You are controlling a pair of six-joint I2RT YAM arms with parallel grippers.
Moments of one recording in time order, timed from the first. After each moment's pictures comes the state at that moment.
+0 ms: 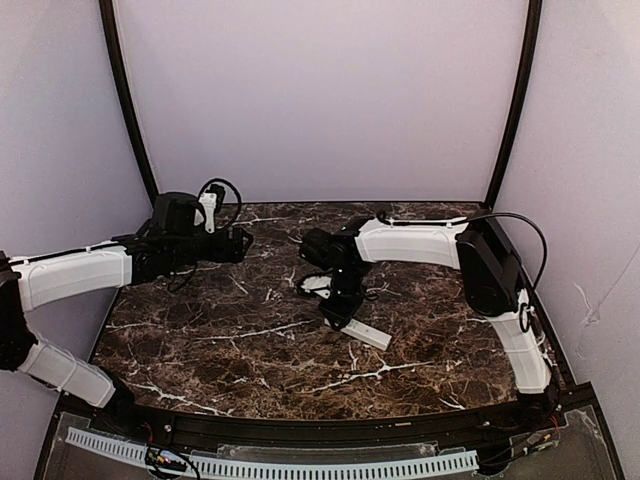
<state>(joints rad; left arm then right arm) -0.52 1.33 0.86 -0.03 -0.08 -0.23 0.93 2.29 1.88 -1.08 -0.07 -0.13</state>
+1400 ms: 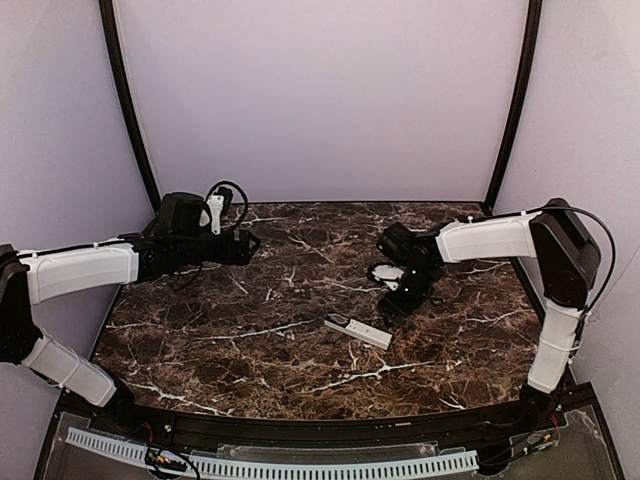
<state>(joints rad) -0.52 1.38 0.88 -0.03 -0.01 -0.23 0.70 1.87 1.22 -0.74 0.02 -0.08</state>
